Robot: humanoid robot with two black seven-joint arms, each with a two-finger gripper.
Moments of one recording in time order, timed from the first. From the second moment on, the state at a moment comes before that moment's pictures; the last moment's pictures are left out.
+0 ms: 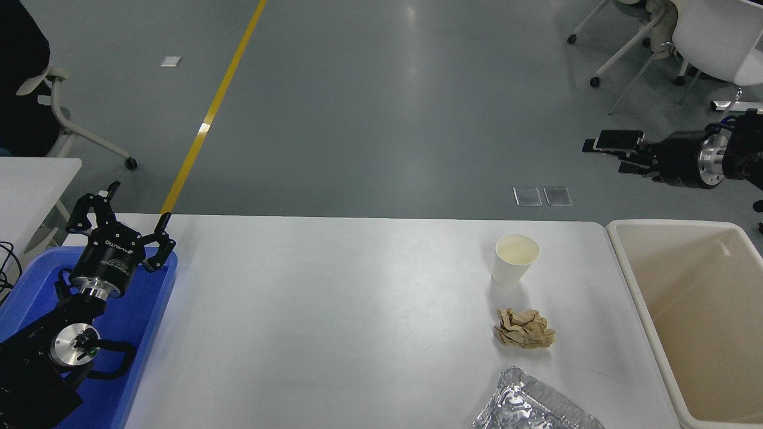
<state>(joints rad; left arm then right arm) -0.54 0.44 -0.74 -0.41 -0.02 -0.66 -0.59 1.42 -0.52 -0.56 0.54 -0.84 0.39 0.56</state>
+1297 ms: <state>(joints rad) -0.54 0.44 -0.74 -0.41 -0.02 -0.66 -0.59 1.17 -0.11 -0.79 0.19 -1.00 0.27 0.56</state>
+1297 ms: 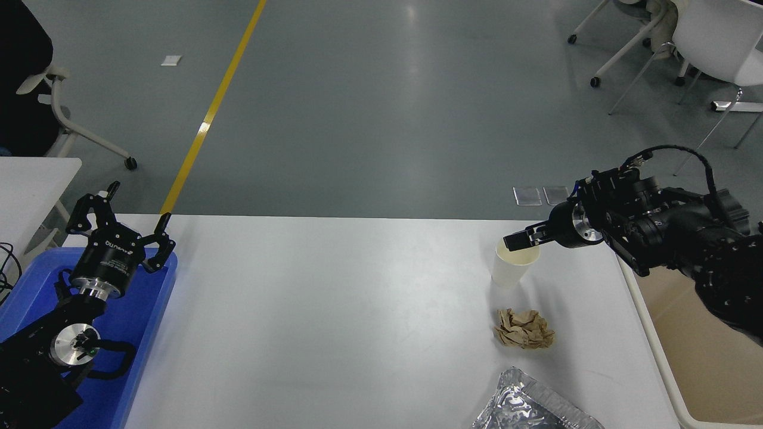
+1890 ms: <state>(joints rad) -0.54 0.44 -0.74 -0.41 -0.02 -0.66 -0.59 1.09 -0.06 -0.83 0.08 -1.00 0.20 0.56</state>
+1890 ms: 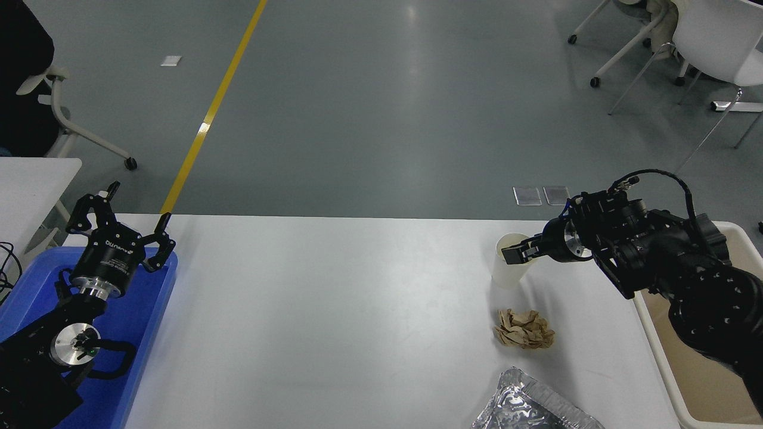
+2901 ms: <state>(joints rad) -0.54 0.44 -0.74 -0.41 -0.02 -0.66 -0.59 1.08 -0.06 -0.85 0.06 -0.99 0.19 0.57</state>
